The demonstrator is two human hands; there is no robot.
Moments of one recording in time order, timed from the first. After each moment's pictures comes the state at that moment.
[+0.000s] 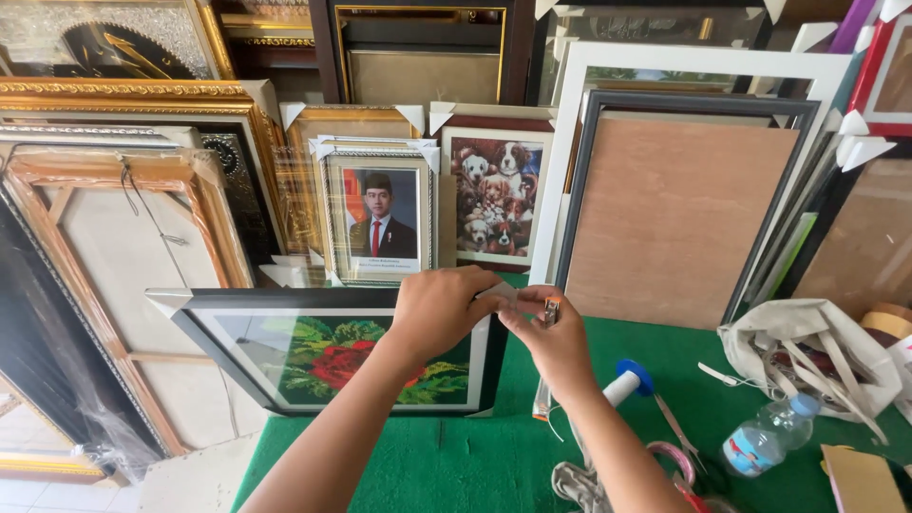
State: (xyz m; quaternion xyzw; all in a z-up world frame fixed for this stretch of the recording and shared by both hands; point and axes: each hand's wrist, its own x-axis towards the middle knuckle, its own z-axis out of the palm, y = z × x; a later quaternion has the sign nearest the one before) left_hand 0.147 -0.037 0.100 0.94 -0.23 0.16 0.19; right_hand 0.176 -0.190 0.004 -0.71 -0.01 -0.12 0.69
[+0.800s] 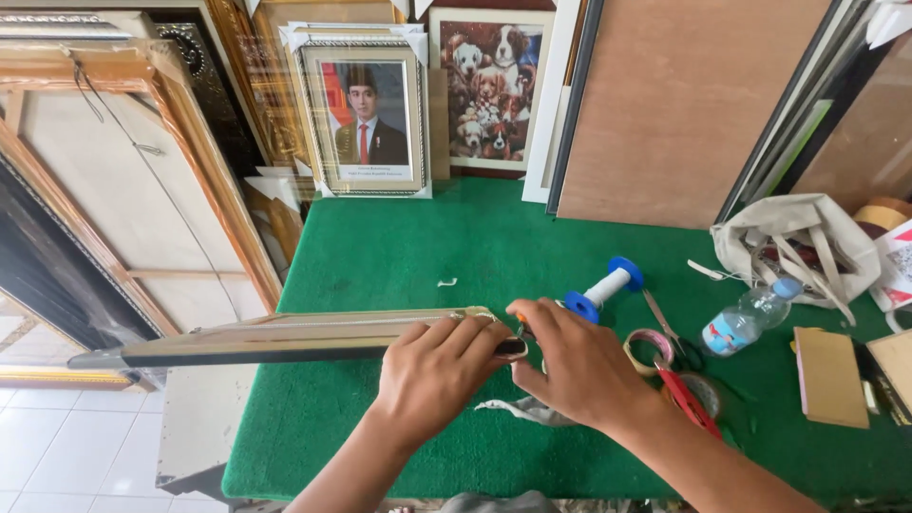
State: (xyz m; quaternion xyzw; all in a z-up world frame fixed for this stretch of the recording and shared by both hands) left_hand 0.012 -0.047 0.023 0.85 -0.29 0.44 0.05; right_hand 0.037 -0.223 0.015 -0.94 -0.28 -0.06 0.17
